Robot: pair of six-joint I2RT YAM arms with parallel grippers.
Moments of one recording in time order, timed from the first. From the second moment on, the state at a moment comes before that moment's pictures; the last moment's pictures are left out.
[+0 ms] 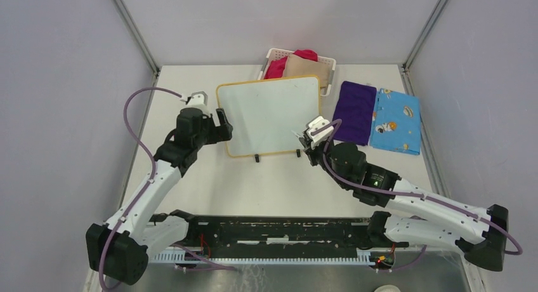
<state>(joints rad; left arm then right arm) -0.31 0.99 0.81 -0.34 -0.17 -0.37 1.06 0.93 0.80 -0.06 0.48 -0.07</state>
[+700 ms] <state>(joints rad) -0.83 1.22 0.64 -0.25 -0.37 -0.63 1.06 0.73 0.70 -0.11 0.58 -0.08</state>
